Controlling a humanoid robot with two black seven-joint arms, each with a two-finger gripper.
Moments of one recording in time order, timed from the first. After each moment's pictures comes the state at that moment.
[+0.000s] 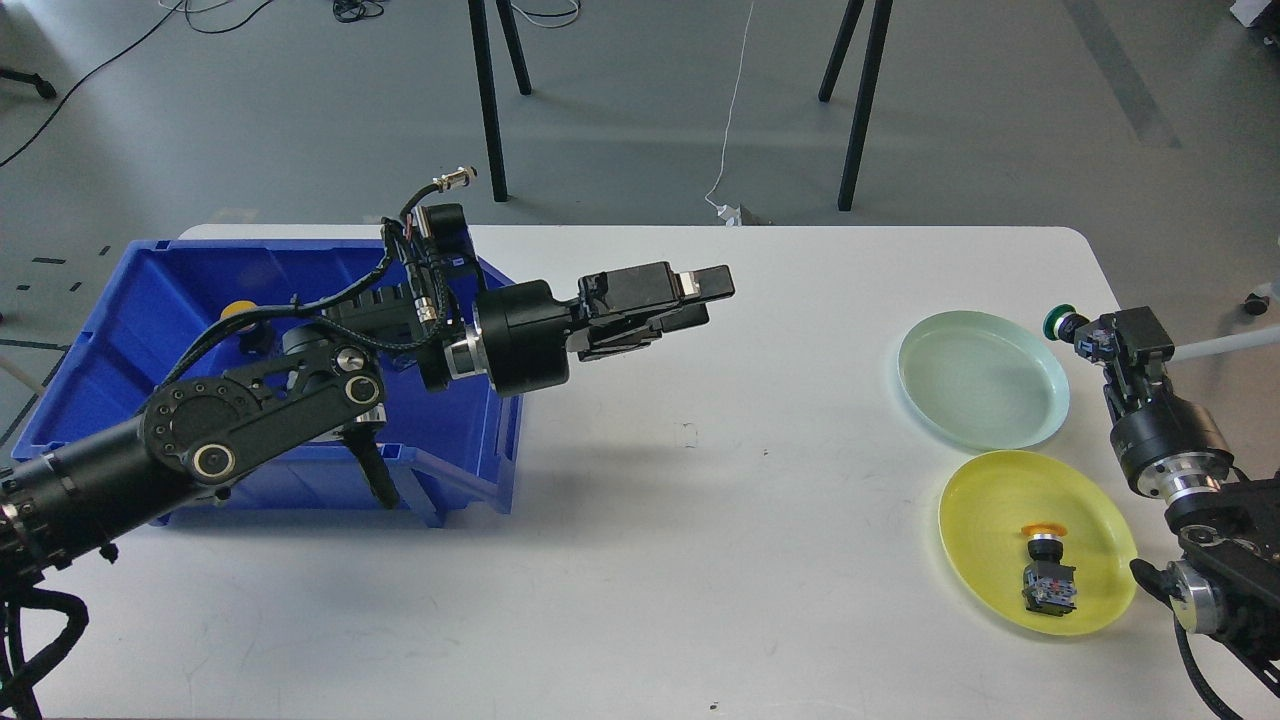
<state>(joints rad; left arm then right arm) -0.86 0.39 -0.38 -1.24 0.98 -0.38 -0.49 0.33 -0.62 0.62 1.03 -0.63 -0.41 0.49</state>
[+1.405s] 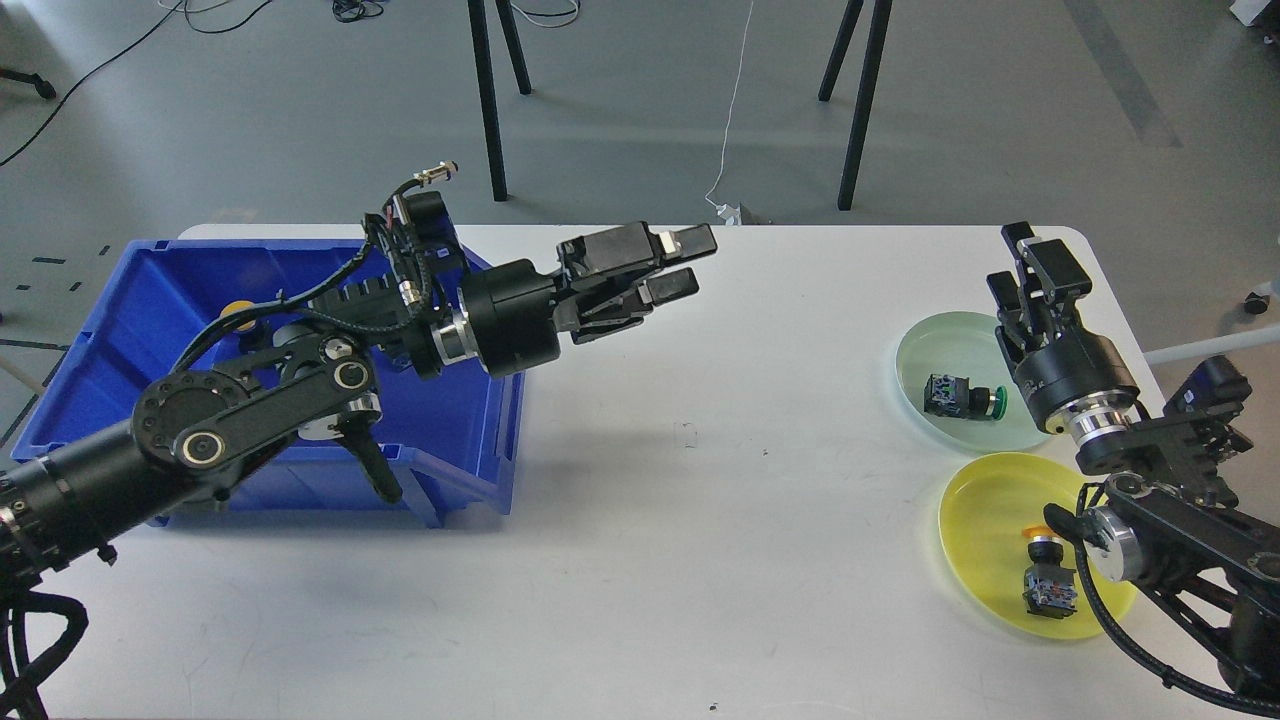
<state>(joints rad) -0.81 0.45 -0.50 -1.21 0.73 -0.38 -0.49 0.34 -0.63 0.76 1.45 -0.61 -0.19 0.49</state>
